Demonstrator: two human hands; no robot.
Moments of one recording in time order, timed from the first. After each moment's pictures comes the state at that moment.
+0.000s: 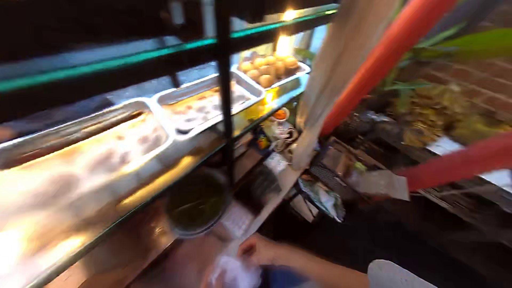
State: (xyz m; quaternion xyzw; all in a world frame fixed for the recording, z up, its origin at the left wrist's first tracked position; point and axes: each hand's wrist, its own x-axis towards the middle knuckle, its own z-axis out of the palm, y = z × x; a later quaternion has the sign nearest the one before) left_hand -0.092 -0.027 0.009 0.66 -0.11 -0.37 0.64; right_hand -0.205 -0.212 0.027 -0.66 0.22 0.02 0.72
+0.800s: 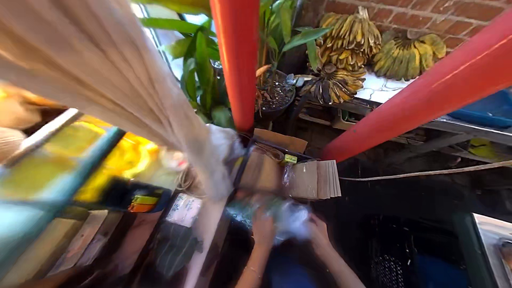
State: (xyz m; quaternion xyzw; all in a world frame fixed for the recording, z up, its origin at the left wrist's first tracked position) left_hand -0.421 -0.433 -0.071 0.61 -0.71 -0.34 -0.11; right_hand -0.603 -0.376 -0.063 -0.22 0.76 -0.38 0.48
